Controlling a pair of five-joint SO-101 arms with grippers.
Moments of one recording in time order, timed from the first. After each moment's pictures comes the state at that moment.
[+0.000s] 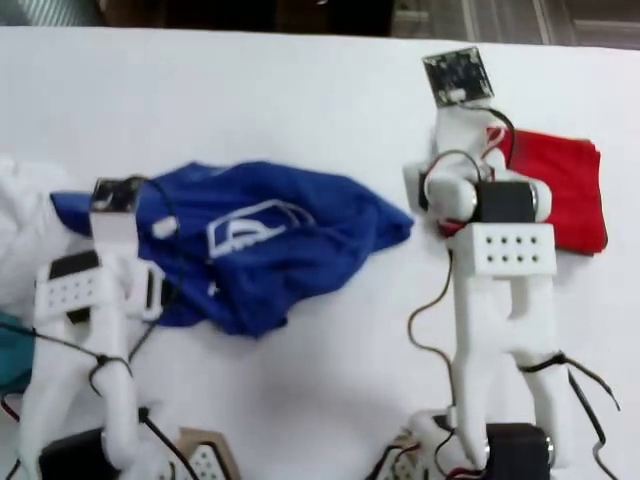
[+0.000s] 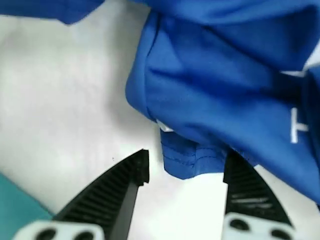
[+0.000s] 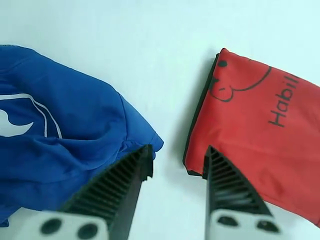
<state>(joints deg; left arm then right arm) -25.3 -23.7 54.0 58.9 -13.9 -5.1 -21.1 12.3 69.1 13.5</state>
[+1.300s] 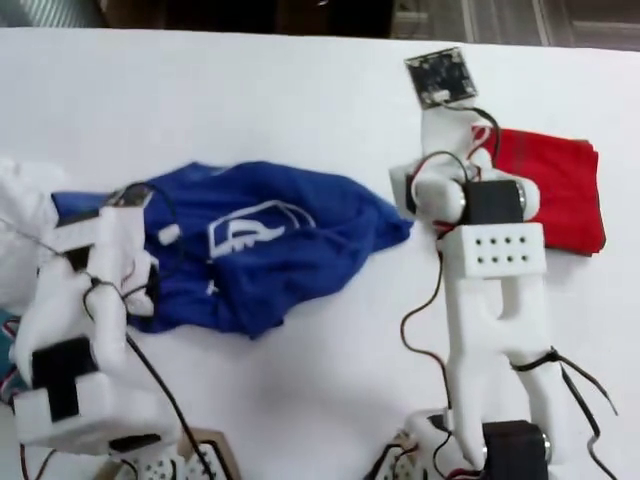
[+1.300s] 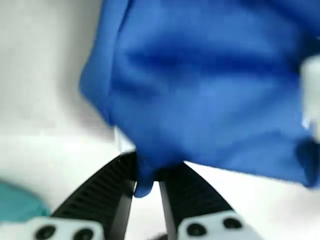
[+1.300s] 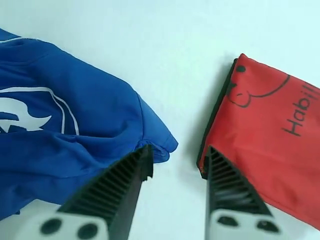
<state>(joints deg) -25.1 -3.7 36.2 75.1 -13.8 -9.7 -21.1 11.9 70.5 13.5</state>
